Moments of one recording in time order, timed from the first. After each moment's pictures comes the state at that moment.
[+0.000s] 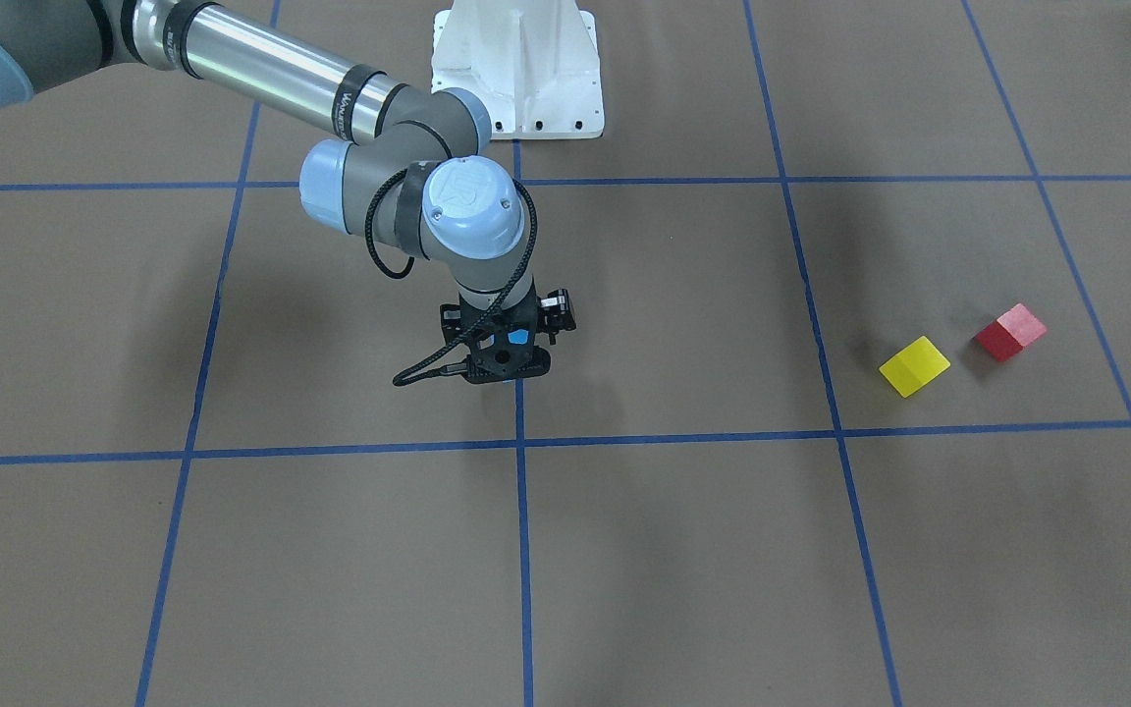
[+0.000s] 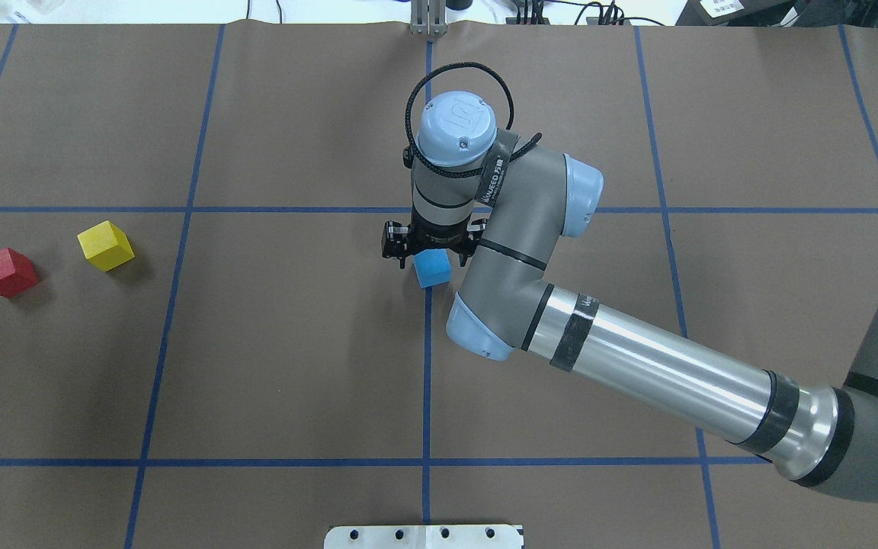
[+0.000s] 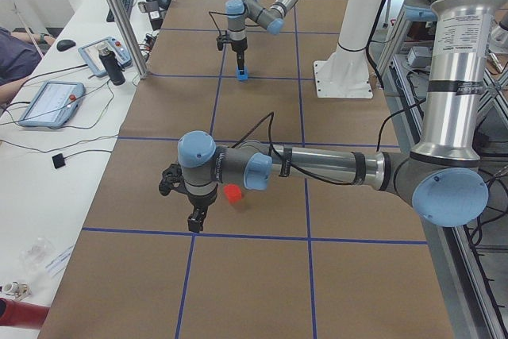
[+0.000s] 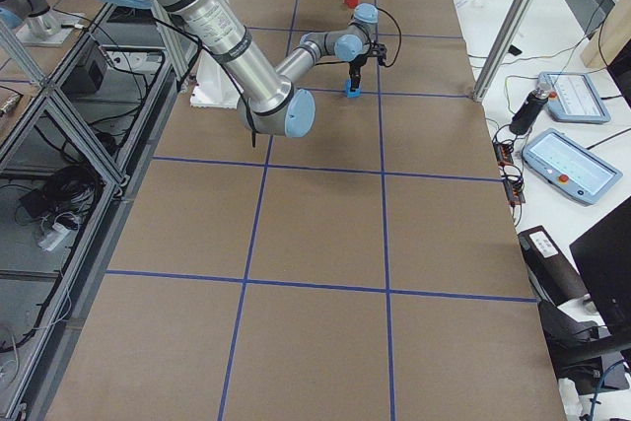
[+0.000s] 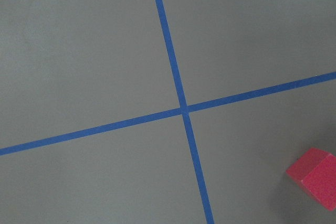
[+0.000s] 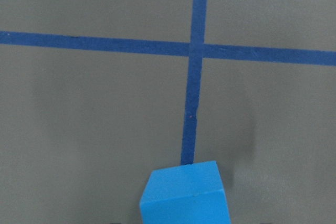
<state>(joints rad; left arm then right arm) -1.52 -1.61 -1.60 -1.67 -2.29 0.08 0.58 -0.66 1.27 -1.43 2.06 1.09</state>
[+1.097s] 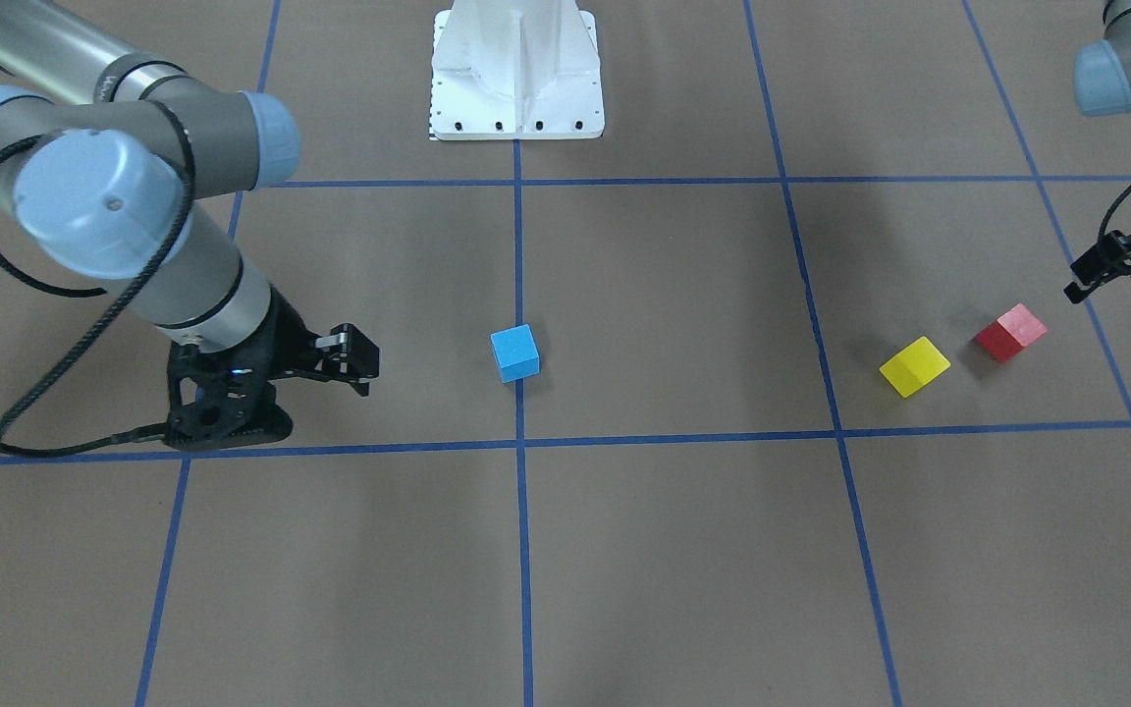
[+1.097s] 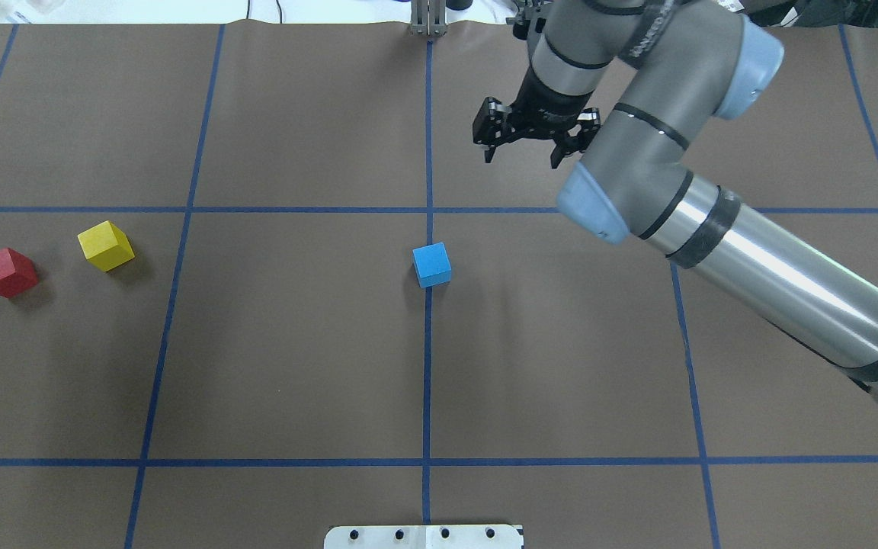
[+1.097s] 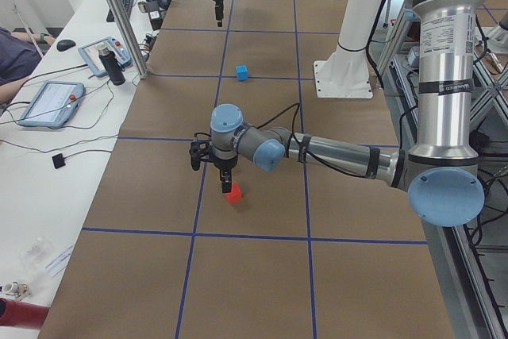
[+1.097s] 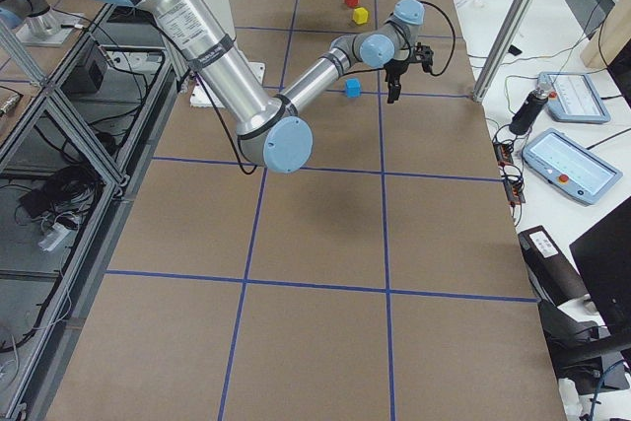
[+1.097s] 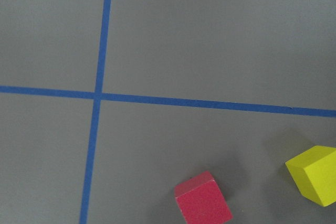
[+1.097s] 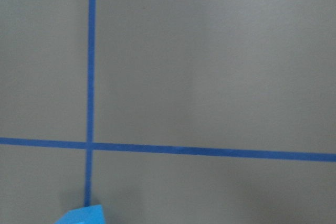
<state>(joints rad) -1.18 -1.49 -1.76 -1.98 -2.20 -0.85 0.94 -0.90 1.55 -1.58 2.24 0.79</state>
